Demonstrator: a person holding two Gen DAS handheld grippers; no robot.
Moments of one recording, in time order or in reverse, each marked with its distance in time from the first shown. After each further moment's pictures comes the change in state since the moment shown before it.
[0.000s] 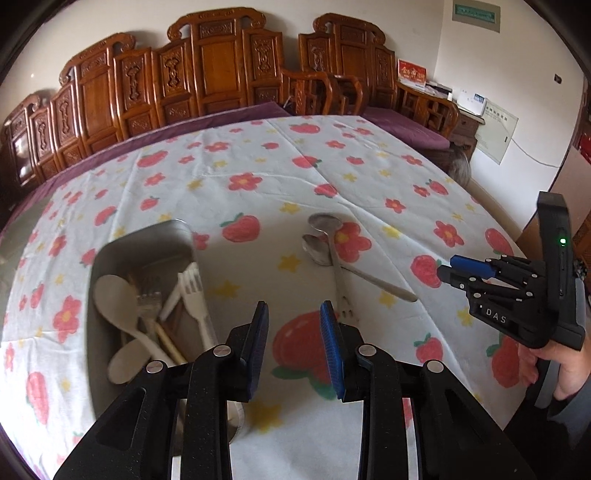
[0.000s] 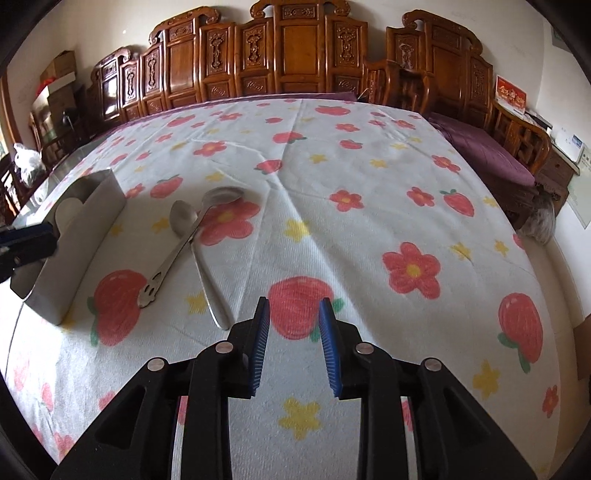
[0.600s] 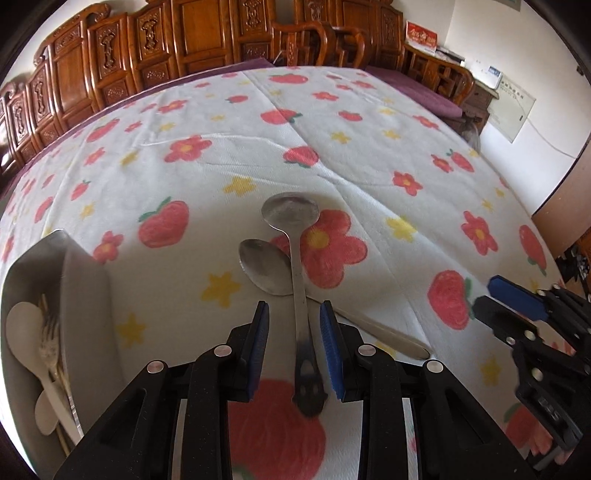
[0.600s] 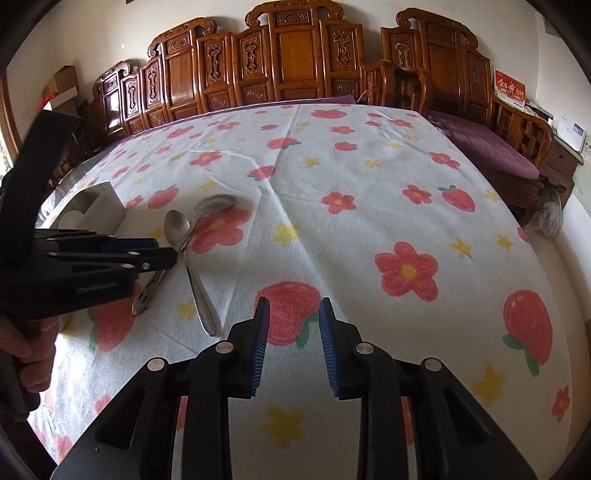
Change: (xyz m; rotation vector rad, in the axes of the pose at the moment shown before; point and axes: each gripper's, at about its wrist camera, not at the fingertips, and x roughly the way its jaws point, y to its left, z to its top) left arm 0.109 -0.038 0.032 -0.011 0.164 -0.002; right arm 0.004 -0.014 -0.003 0.027 -0.020 0.043
